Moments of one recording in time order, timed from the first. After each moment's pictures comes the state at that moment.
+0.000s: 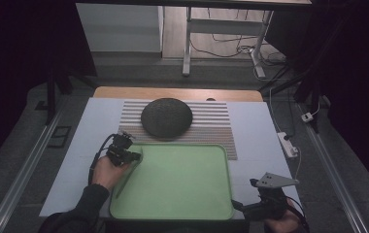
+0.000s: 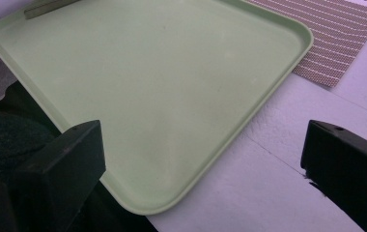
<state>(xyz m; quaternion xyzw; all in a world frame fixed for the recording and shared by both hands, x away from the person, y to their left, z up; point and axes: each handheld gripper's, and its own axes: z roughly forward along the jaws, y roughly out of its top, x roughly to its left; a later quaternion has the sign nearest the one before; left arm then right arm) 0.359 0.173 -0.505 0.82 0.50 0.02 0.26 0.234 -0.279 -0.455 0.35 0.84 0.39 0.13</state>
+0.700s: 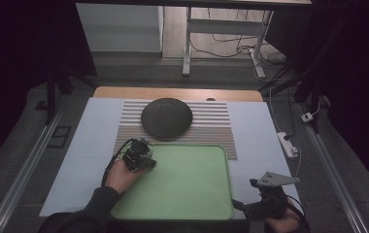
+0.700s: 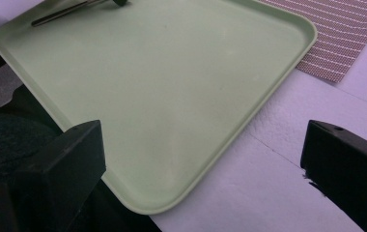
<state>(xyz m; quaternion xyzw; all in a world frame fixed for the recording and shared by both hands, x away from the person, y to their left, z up) 0.357 0.130 -0.517 0.86 0.44 -0.01 0.26 0.237 -0.281 -0.456 0.36 0.84 0.40 0.11</state>
